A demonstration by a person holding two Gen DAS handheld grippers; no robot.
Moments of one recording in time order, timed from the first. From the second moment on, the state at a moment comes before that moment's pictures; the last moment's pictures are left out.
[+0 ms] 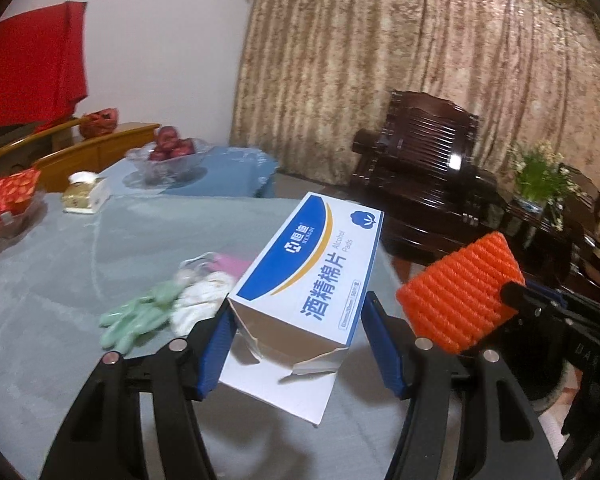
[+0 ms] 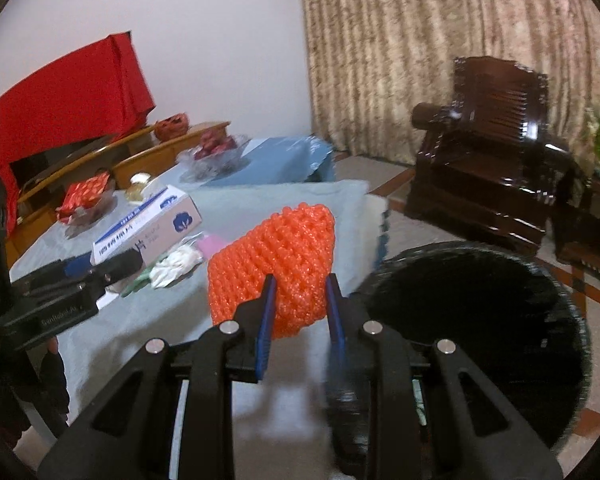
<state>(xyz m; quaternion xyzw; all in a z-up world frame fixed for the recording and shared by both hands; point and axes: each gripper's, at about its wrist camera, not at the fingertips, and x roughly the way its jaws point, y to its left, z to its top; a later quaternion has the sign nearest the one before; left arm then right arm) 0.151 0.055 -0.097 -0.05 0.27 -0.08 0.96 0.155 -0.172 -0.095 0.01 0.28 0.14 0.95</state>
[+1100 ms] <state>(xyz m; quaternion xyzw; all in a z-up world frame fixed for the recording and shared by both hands) 0.212 -0.160 -0.112 0.01 0.29 -0.25 0.92 0.150 -0.354 -0.123 0.03 0.29 -0.05 0.95</state>
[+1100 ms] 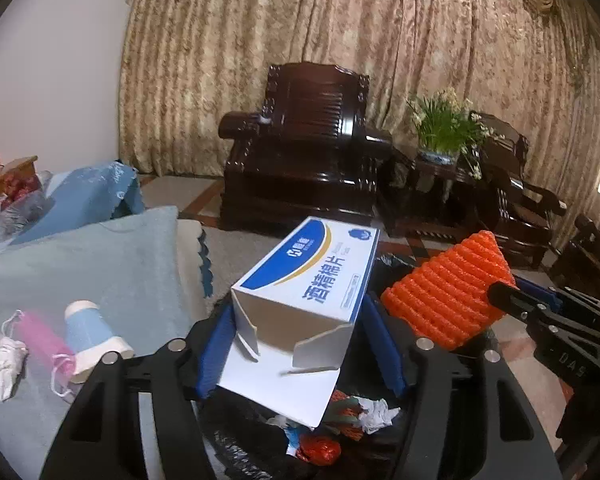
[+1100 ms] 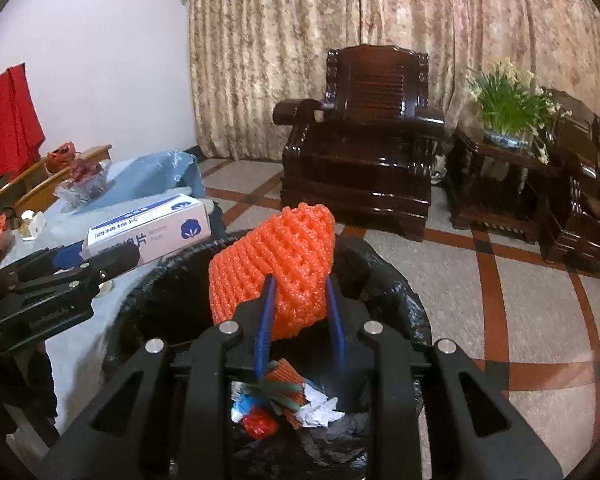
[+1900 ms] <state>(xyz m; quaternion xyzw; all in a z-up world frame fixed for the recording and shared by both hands) 0.198 -0.056 -0.096 -0.01 0.28 -0.18 0.94 0.150 -0.304 -0.112 0.04 0.28 -0.03 0.96</state>
